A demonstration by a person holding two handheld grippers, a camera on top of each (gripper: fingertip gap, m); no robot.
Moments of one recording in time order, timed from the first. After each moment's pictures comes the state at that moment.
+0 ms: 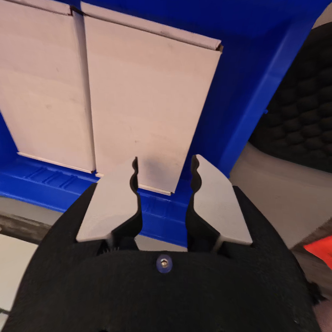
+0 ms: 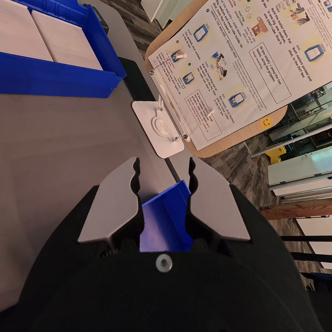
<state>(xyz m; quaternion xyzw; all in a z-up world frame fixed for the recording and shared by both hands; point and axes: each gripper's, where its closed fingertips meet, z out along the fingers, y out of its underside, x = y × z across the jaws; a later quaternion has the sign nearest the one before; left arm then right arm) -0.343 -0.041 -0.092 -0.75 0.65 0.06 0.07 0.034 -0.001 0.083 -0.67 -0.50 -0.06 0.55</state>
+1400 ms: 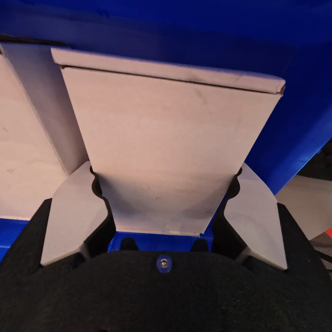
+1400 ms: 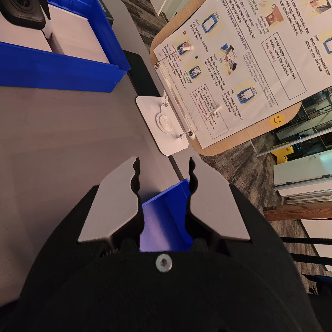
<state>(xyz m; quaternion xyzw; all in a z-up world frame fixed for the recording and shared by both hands) -0.327 -0.020 -0.142 -0.73 0.68 0.06 -0.03 0.034 0.005 0.071 -0.67 -0.51 -0.05 0.53</state>
